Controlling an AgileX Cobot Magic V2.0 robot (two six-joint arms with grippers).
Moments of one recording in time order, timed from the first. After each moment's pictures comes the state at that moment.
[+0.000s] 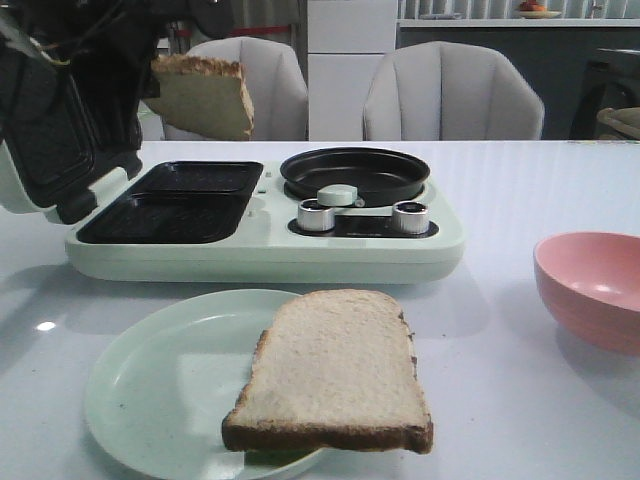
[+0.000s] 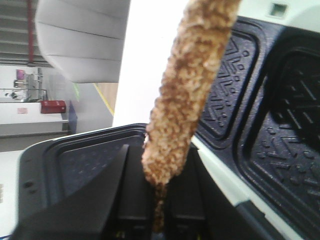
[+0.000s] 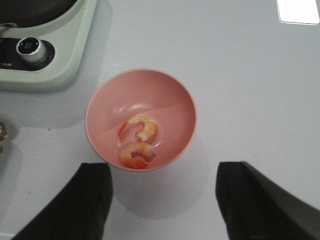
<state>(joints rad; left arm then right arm) -0.56 1.69 -1.11 1.57 0.53 -0.49 -0.03 0.76 -0.67 0.09 0.70 -0.05</state>
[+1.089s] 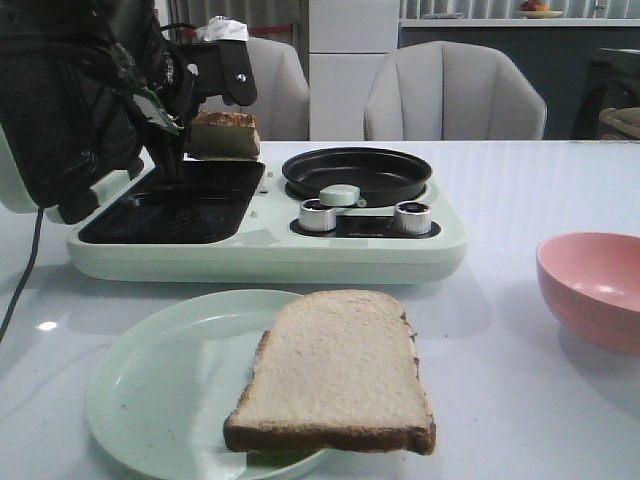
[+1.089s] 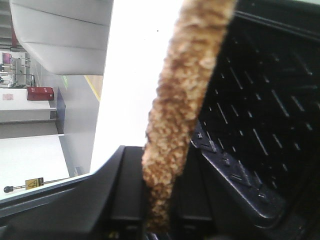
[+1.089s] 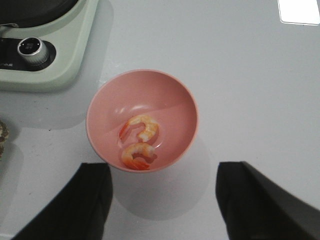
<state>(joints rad) -0.42 2.07 -1.48 1.59 0.45 -0.49 -0.03 0.76 -0.67 0.09 0.70 -0.05</state>
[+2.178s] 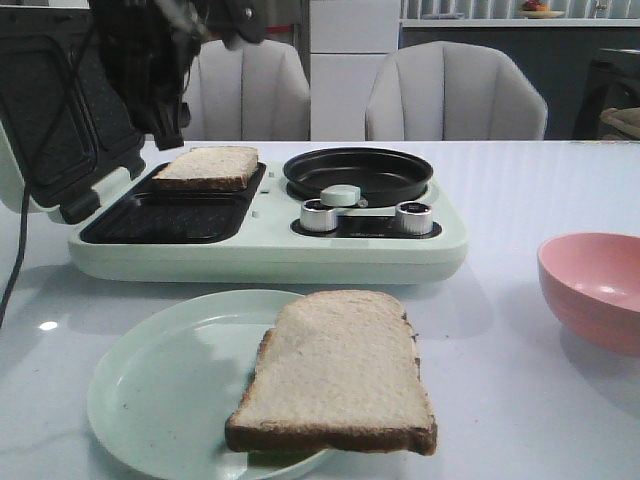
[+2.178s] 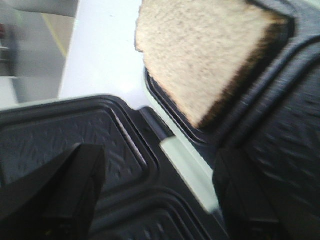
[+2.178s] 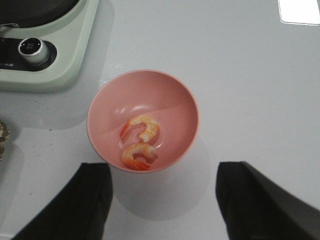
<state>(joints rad) -0.56 1.86 -1.48 0.88 0.79 -0.04 -0.03 0.76 -0.67 0.09 0.70 -0.05</state>
